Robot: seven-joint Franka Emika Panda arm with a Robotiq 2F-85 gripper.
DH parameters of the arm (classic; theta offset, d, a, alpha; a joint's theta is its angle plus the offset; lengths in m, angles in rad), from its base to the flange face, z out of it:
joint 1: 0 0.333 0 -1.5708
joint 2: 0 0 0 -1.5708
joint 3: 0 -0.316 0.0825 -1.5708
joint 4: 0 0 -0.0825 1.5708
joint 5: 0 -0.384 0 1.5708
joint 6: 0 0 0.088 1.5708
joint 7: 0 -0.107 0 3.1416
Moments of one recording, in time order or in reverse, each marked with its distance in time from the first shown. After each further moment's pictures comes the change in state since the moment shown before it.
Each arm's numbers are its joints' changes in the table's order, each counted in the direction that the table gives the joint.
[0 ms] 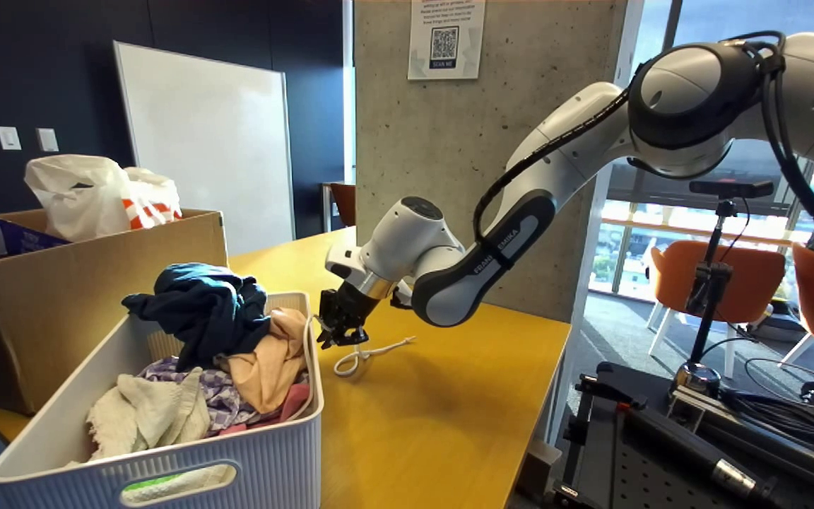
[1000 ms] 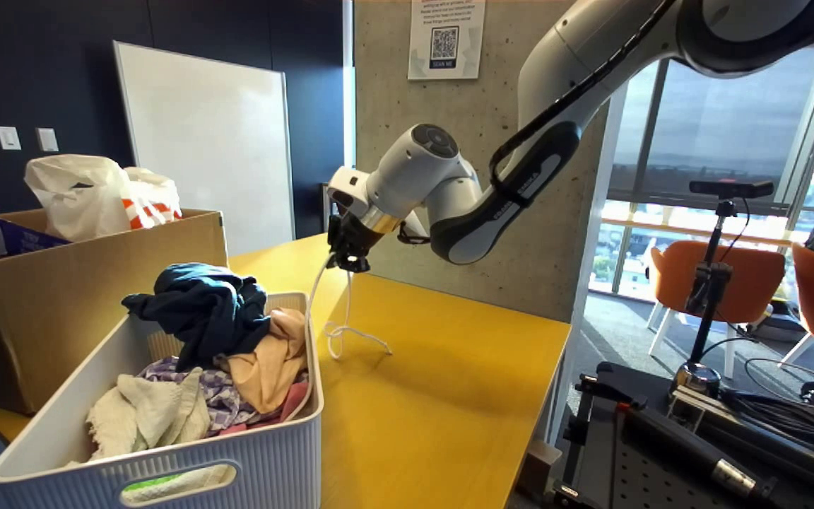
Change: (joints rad) arm 0.385 -0.340 0.541 -0.153 0.050 -0.136 -0.426
